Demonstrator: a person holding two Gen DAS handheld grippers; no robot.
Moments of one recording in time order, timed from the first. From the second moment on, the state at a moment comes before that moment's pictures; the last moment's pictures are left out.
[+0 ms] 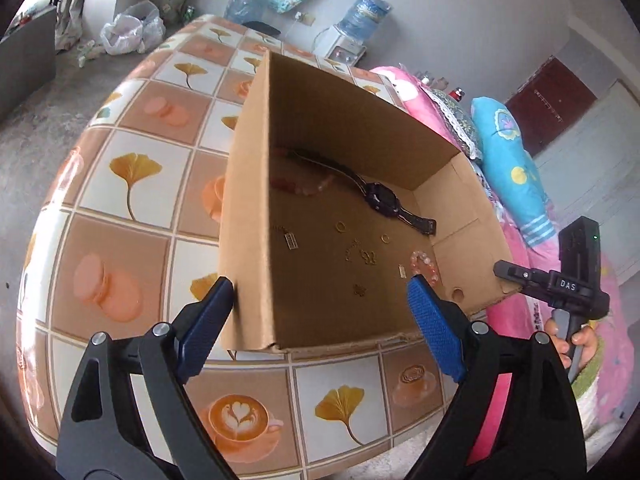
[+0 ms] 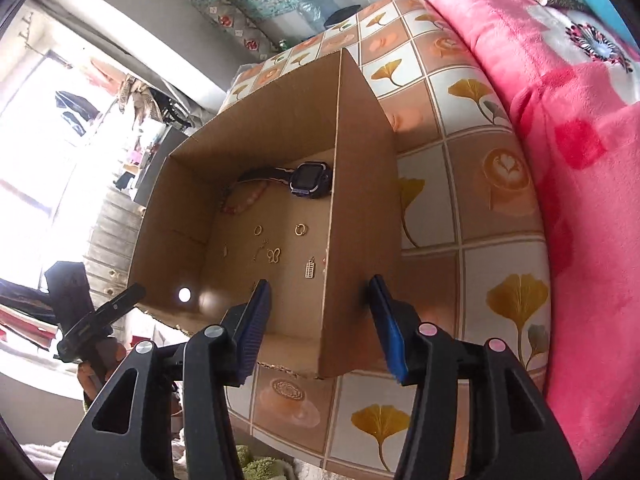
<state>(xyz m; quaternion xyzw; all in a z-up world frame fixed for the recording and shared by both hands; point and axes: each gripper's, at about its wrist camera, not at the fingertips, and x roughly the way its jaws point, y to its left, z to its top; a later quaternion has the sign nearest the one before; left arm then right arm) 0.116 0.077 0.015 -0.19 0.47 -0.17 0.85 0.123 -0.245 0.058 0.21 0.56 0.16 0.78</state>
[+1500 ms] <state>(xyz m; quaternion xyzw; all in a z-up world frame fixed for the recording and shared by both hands) -0.023 0.013 0.058 0.00 0.41 -0.03 0.91 -0.042 -0.139 0.104 0.00 0.44 0.05 0.90</state>
